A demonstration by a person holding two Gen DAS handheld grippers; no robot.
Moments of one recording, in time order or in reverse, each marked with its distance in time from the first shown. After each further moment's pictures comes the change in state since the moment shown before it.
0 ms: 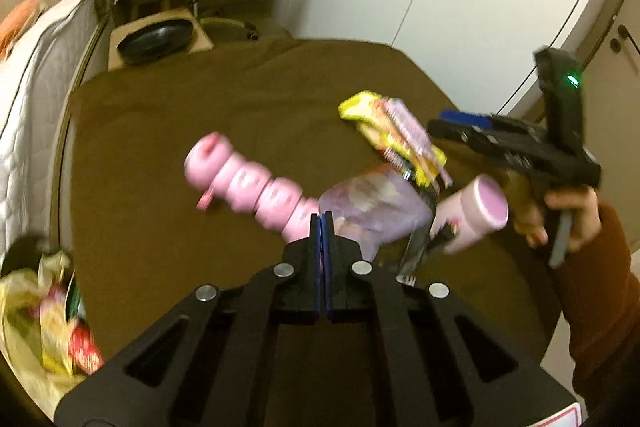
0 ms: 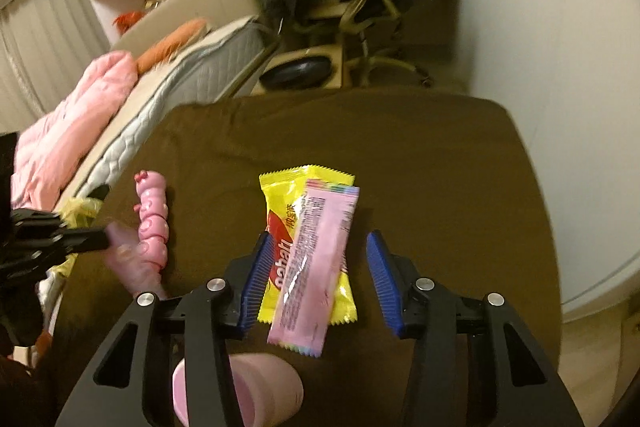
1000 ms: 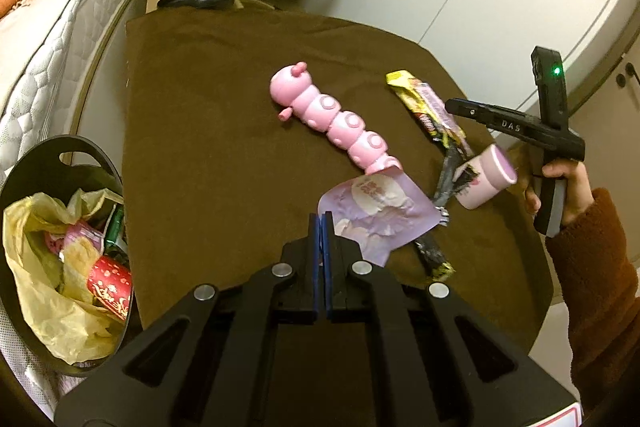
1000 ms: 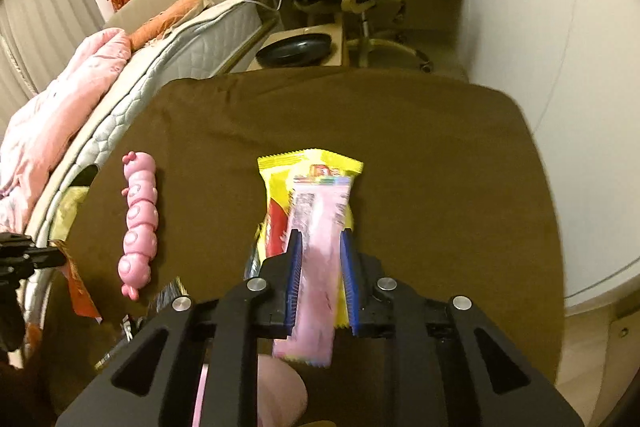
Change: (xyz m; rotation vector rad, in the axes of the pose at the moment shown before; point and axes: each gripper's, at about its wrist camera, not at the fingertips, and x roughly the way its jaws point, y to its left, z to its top) left arm -0.029 0.050 -0.054 -0.136 0.011 -0.010; right arm 0.013 0.009 0.005 -0.025 0.068 -0.024
